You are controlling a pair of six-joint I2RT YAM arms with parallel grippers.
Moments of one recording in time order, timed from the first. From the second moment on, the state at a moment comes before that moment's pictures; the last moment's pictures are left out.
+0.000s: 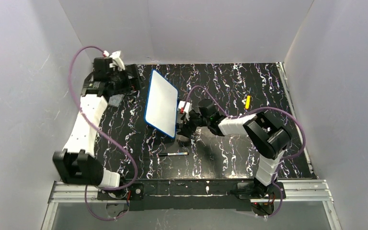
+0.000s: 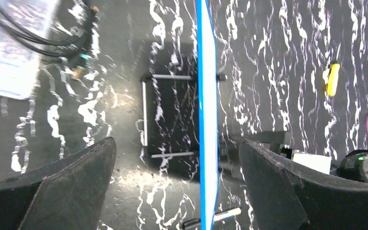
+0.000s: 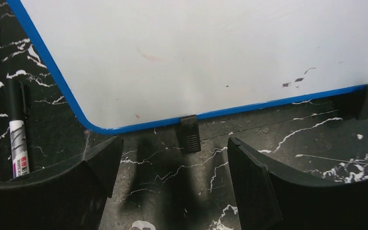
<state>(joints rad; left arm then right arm) -0.08 1.47 1.48 -0.74 0.28 -0.26 0.73 1.82 0.87 0.46 -0.57 -0.30</state>
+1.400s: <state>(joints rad) -0.01 1.14 1.17 -0.51 0.11 -0.25 0.91 1.80 0.76 0.50 -0.27 -0.22</state>
